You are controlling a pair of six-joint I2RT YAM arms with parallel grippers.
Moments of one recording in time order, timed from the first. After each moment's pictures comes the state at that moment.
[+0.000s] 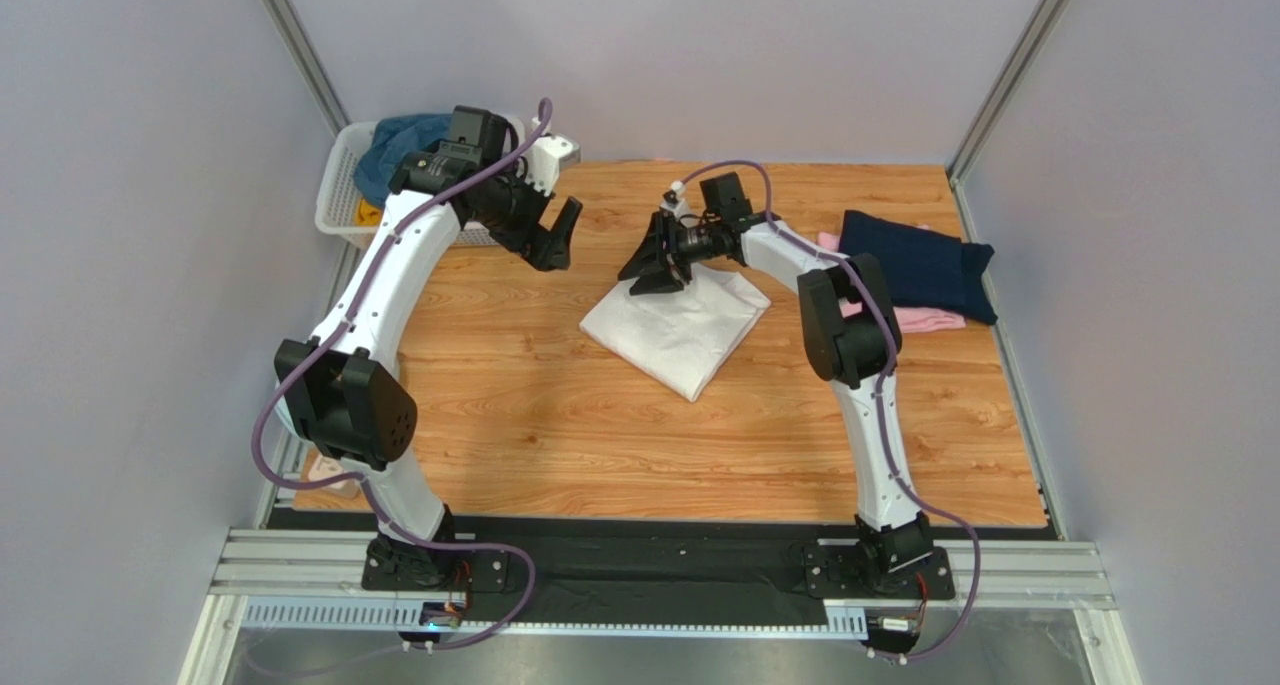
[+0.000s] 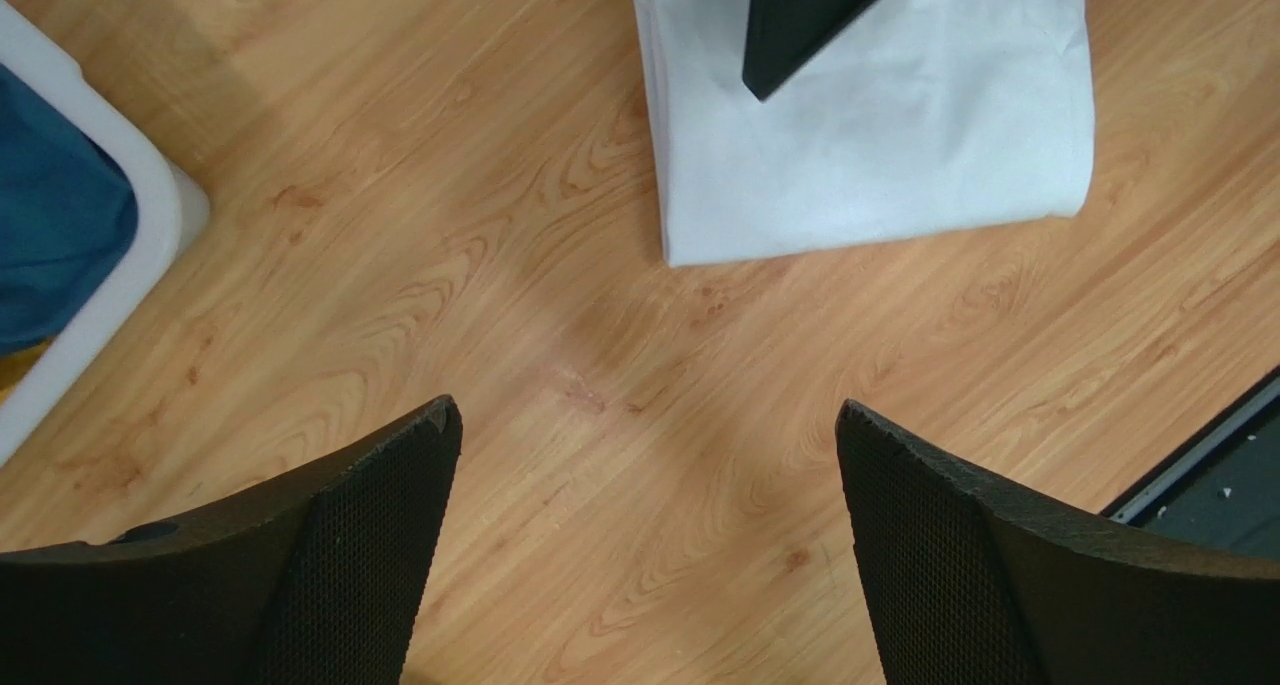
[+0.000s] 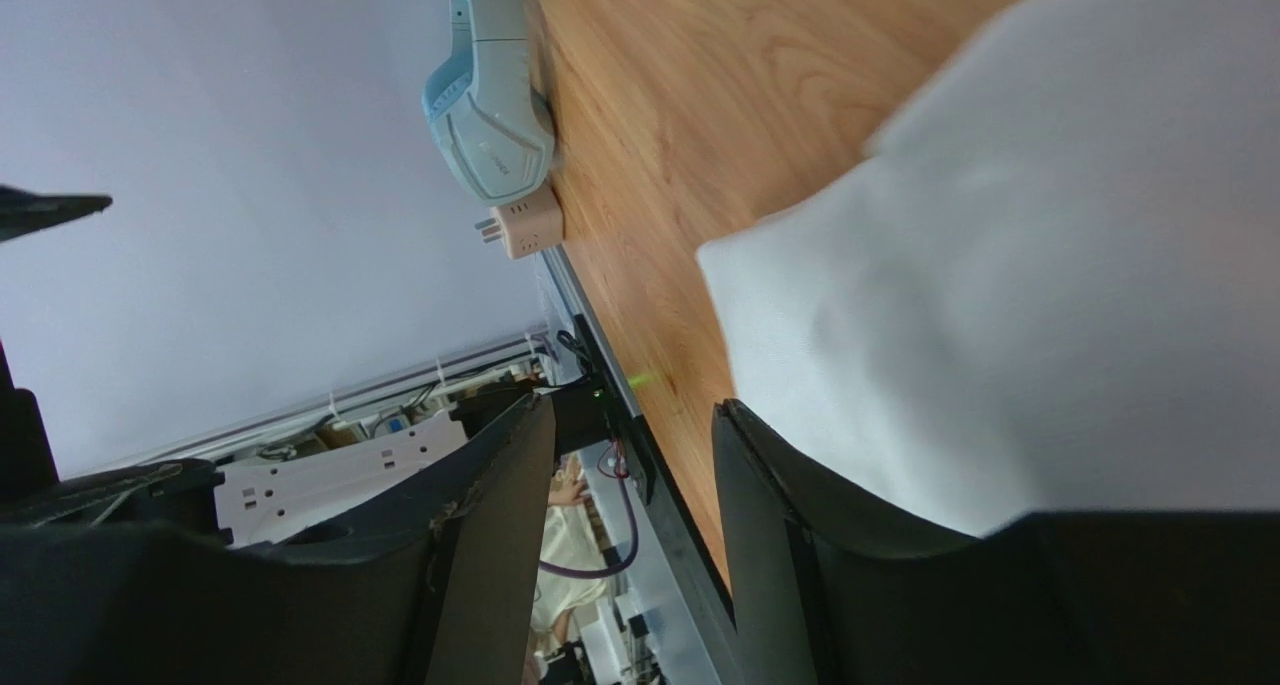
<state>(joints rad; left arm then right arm) -0.26 1.73 1.82 -1.03 0.37 0.36 0.37 2.37 1.86 -0.29 -1.06 0.79</state>
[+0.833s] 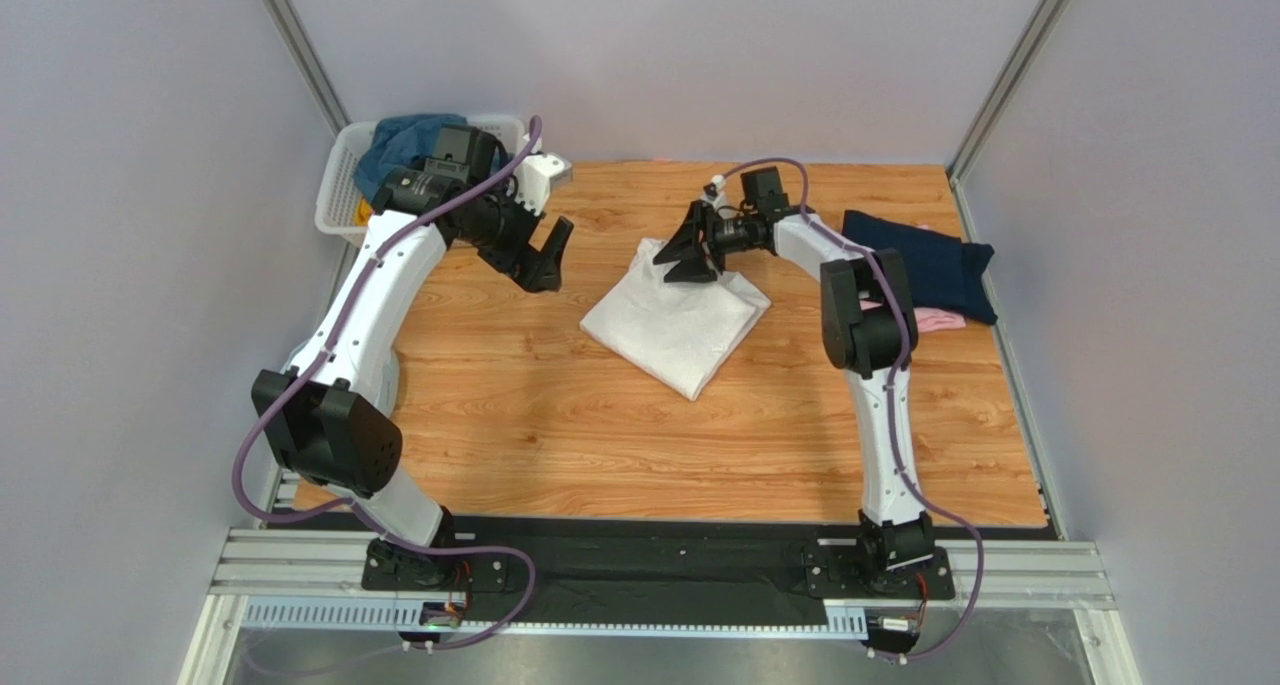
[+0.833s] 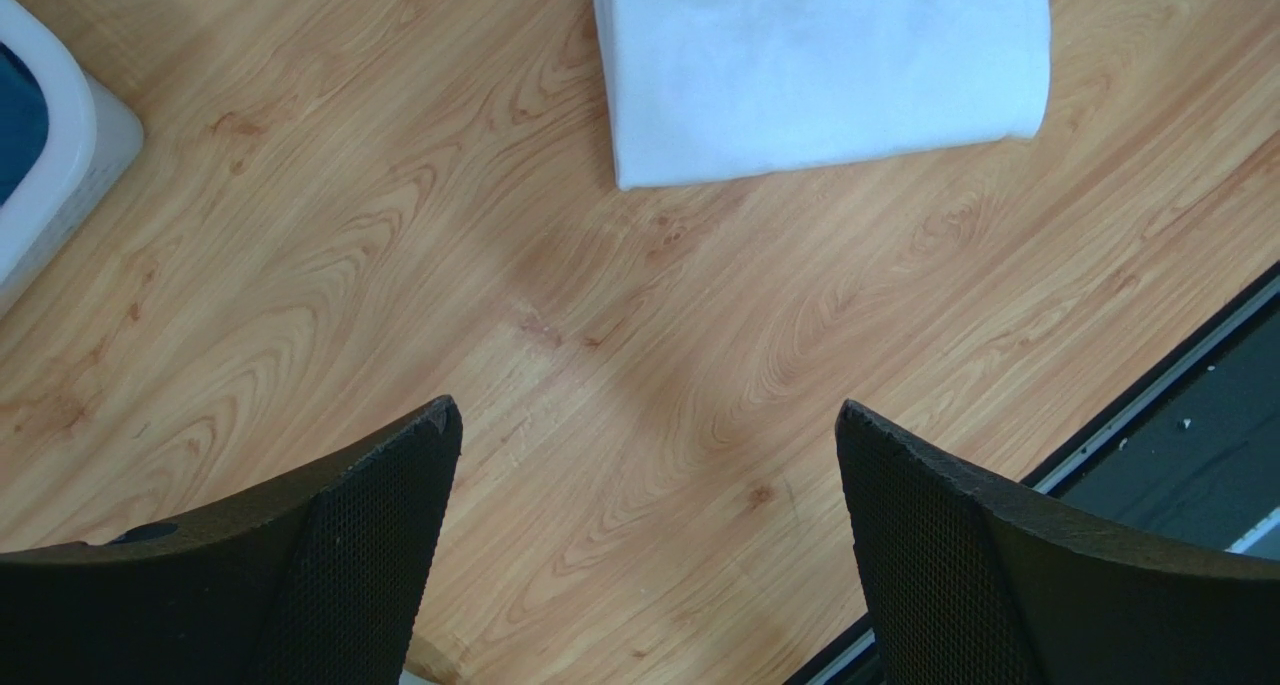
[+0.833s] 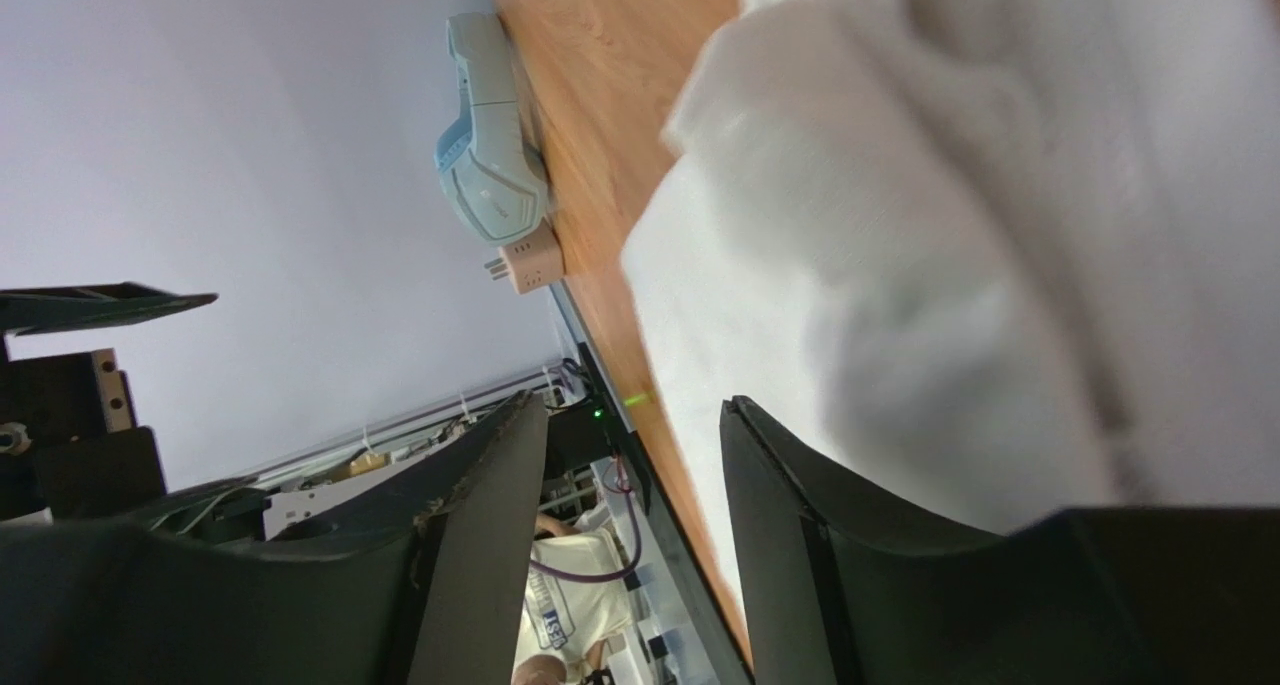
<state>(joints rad) -0.26 1.62 1.71 -1.08 0.38 0.37 0.25 2.49 1.94 -0.32 -1.10 0.77</state>
